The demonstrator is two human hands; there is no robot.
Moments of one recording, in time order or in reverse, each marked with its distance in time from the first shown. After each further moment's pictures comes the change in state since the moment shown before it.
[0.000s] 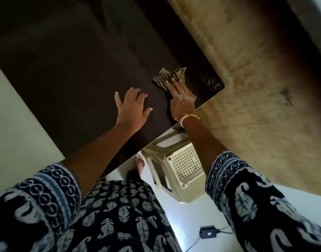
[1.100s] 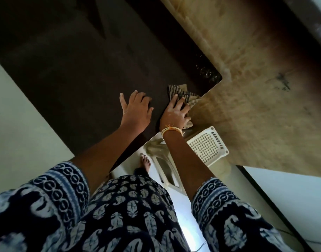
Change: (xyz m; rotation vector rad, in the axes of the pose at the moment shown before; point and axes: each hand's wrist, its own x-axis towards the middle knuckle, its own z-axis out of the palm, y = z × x) left_hand -0.019 0.011 -0.004 0.026 -0.036 0.051; right_hand -0.060 -0.078 0.002 -0.091 -0.217 0.599
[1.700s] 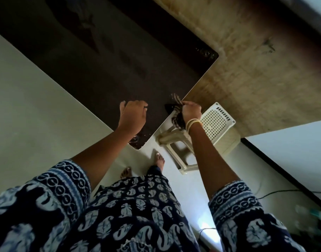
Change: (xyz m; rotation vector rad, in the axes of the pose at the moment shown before) left_hand -0.113 -0.096 -0.045 -0.155 0.083 0.192; right_hand -0.135 0.003 -0.039 1.093 -0.058 0.459
